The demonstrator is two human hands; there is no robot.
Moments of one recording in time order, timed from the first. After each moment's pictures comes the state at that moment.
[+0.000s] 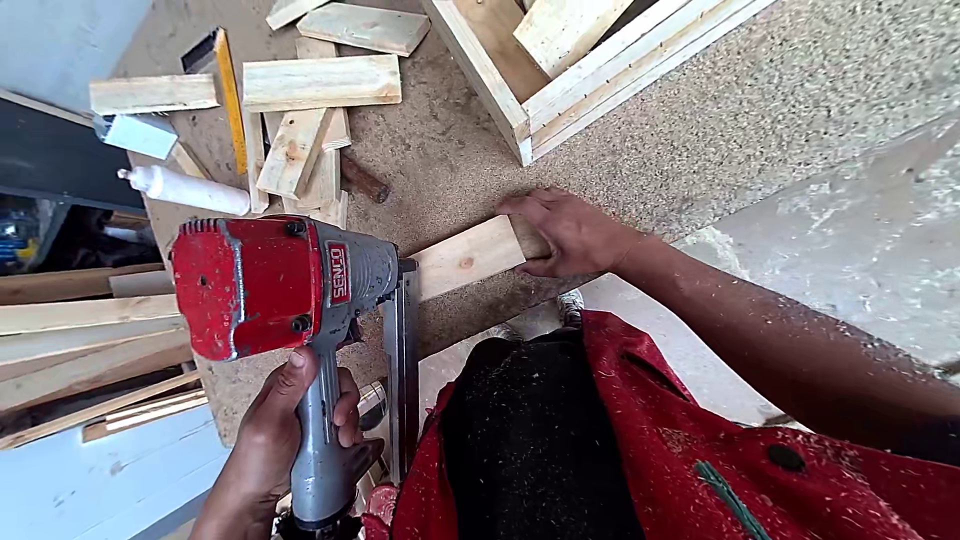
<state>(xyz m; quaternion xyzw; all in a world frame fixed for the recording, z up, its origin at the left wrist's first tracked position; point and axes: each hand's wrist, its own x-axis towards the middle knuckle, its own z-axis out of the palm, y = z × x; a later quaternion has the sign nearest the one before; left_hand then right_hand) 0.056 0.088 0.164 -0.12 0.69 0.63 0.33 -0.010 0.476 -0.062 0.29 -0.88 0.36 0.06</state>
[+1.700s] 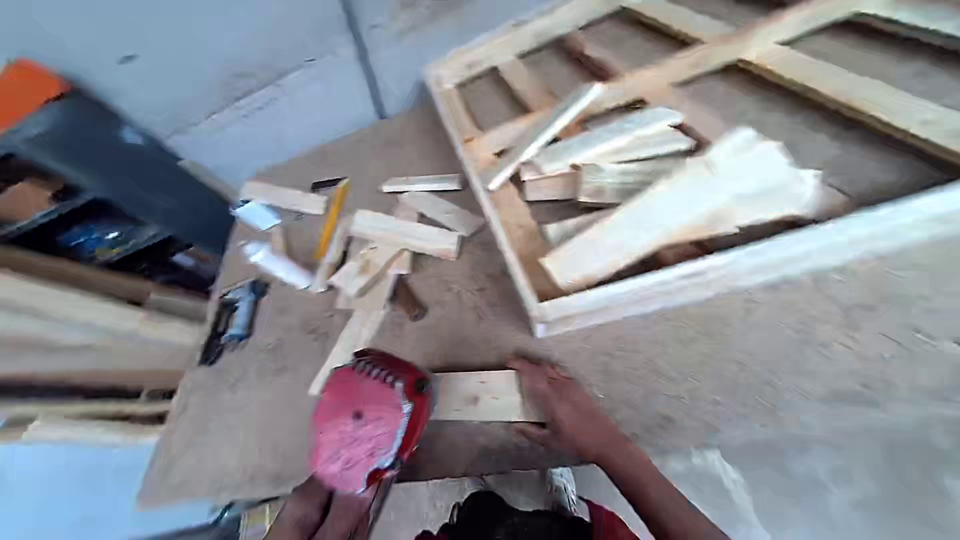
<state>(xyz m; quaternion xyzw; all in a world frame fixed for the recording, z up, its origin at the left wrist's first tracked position) 0.088 0.126 0.149 -0.08 0.84 0.50 0.20 -0.015 0.470 -0.079 0.20 -0.90 0.38 -0.02</state>
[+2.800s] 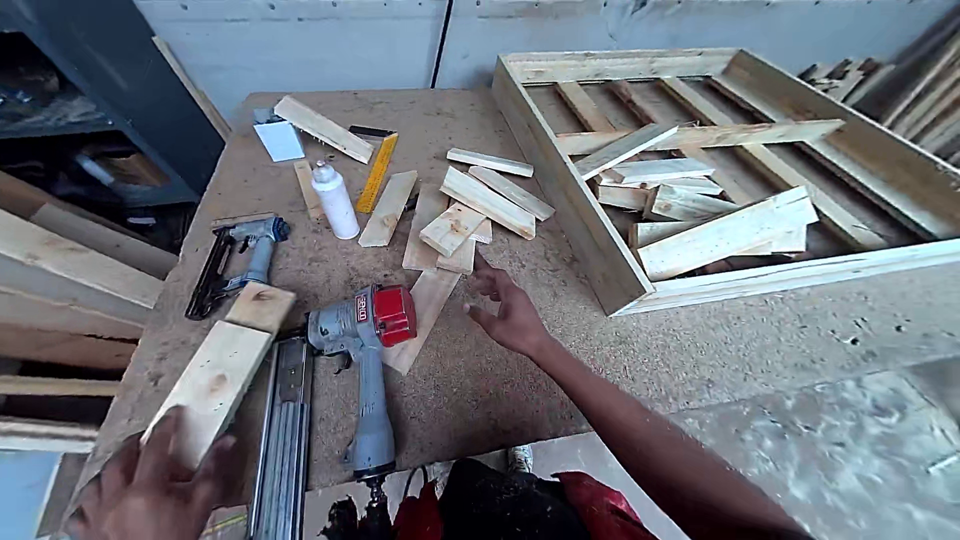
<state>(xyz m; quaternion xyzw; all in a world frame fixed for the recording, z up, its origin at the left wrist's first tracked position) 0.096 -0.286 0.025 -0.16 0.96 0.10 -0.20 -0.092 0.189 0.044 0.11 -0.88 0.47 0.03</state>
